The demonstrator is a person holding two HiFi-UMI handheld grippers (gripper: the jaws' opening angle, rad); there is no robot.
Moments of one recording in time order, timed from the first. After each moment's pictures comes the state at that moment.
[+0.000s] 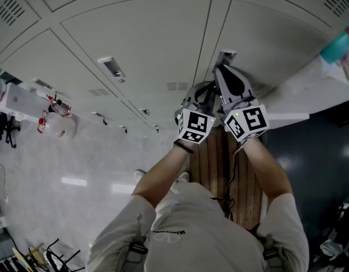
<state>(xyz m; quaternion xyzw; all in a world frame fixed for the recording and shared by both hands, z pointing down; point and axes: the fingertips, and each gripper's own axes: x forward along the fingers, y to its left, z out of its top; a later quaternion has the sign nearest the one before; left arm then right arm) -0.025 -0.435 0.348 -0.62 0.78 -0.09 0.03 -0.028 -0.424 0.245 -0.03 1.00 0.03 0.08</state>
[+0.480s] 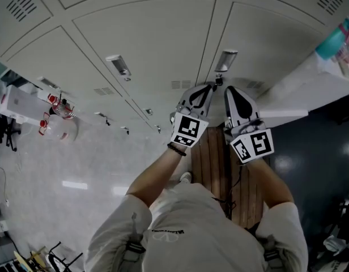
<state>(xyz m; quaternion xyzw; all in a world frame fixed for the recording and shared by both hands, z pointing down) -0.018 -0.395 0.326 -0.65 0.76 -0.07 0.06 0.037 -0.387 0.245 -0.05 0.99 0.01 0.09</state>
